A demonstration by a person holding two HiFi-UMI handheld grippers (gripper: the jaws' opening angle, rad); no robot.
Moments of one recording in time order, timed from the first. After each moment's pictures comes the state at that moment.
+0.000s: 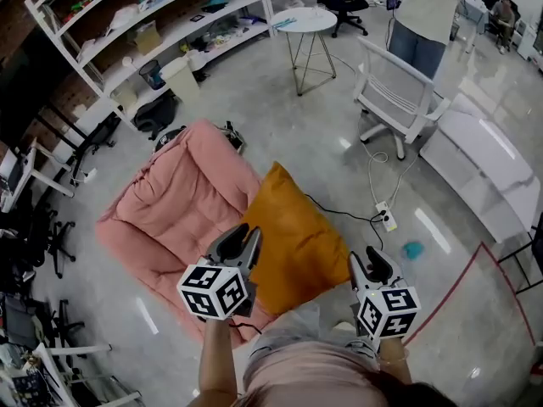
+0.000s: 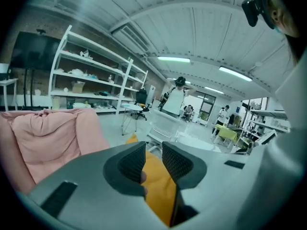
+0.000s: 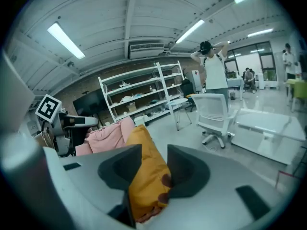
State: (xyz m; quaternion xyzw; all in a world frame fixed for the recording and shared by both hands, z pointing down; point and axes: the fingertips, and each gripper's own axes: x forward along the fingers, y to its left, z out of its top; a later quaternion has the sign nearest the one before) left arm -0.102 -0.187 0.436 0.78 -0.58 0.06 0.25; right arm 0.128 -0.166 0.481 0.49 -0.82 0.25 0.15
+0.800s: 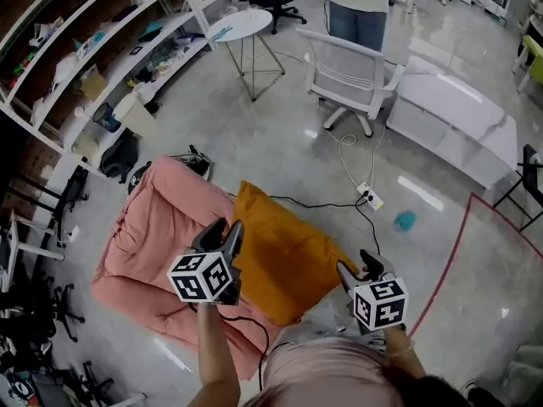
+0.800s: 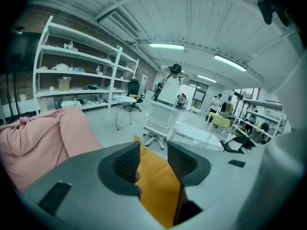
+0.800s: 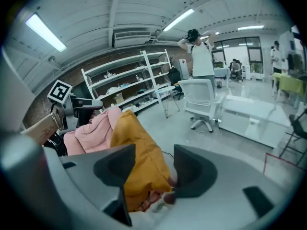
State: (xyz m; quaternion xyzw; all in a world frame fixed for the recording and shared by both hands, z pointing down) left arm -0.112 -0.275 0.475 0.80 -0.52 0.13 0.26; right arm 0.138 -0.157 0.541 0.53 -0.76 0.31 0.20
